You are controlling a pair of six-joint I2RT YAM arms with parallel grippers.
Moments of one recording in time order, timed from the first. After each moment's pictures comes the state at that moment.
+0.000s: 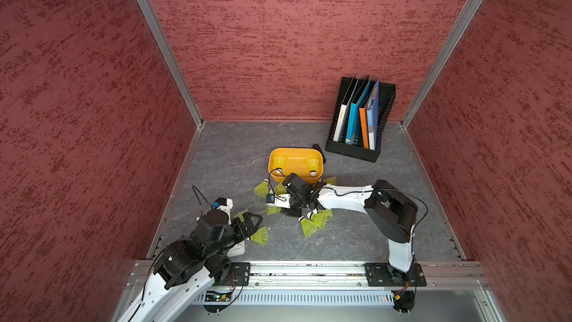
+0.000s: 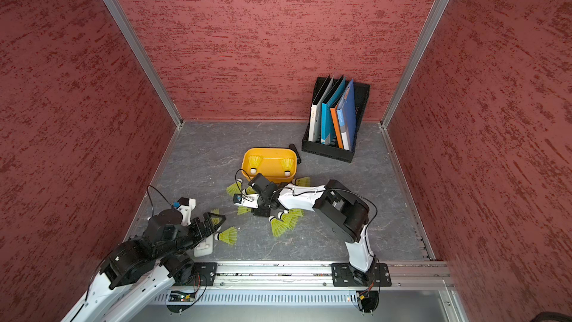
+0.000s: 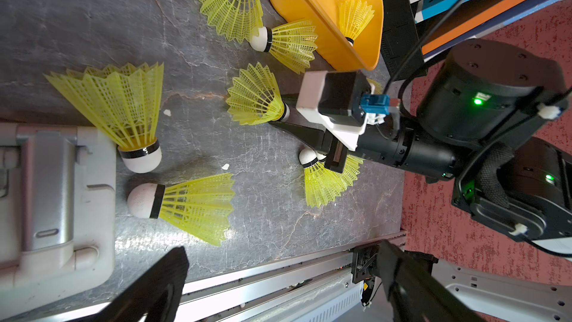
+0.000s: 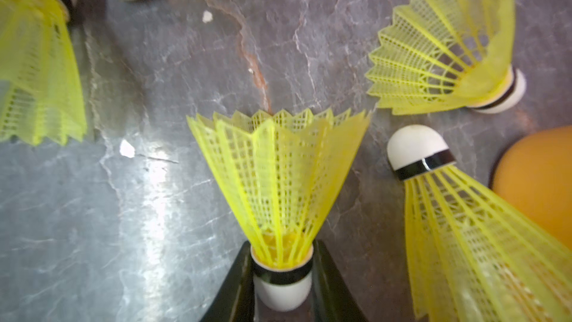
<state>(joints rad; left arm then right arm) -0.65 0.26 0.57 -1.02 0.08 -1.10 0.96 1.92 1.17 -0.23 -0.22 -0.52</state>
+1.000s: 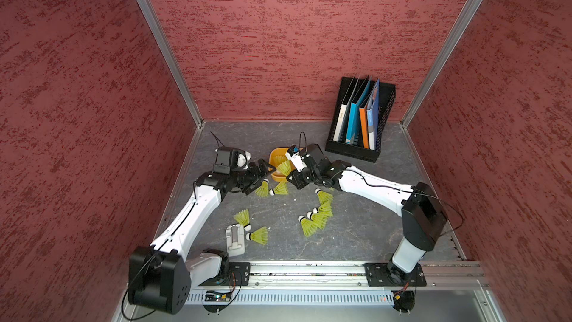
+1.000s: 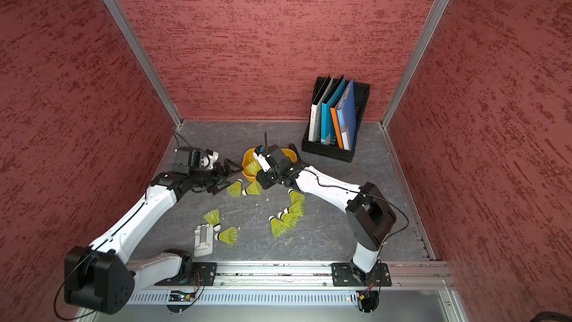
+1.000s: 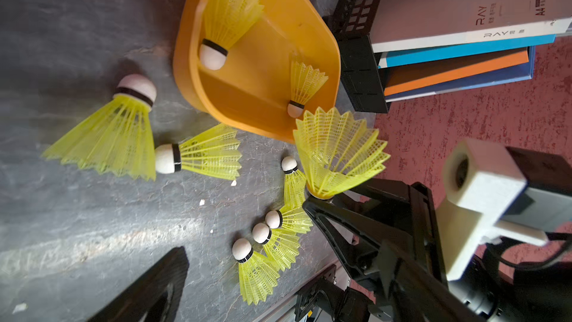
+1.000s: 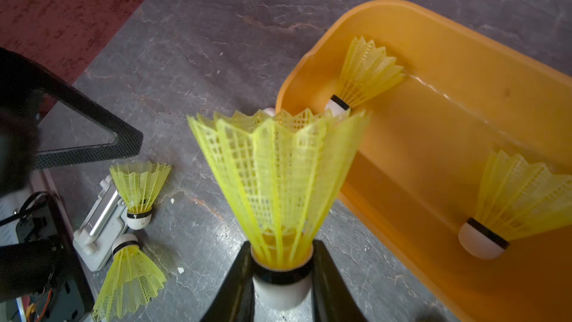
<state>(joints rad) -0.17 1.24 0.92 -0.52 0.63 -0.80 0.78 1.77 1.36 -0.40 -0.16 0.26</state>
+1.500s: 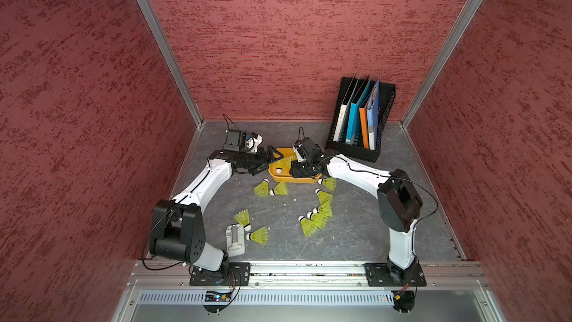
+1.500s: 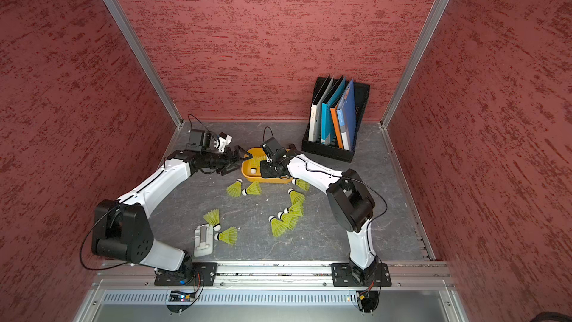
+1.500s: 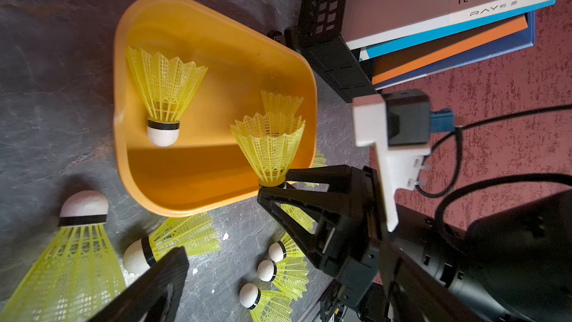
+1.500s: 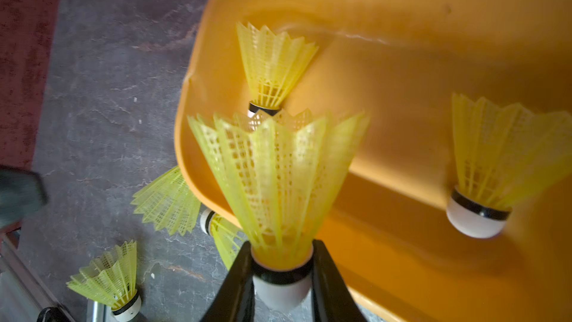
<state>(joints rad) -0.18 1.50 1.13 -0.50 0.69 -0.58 0.71 1.99 1.56 -0.56 -0.11 0.56</state>
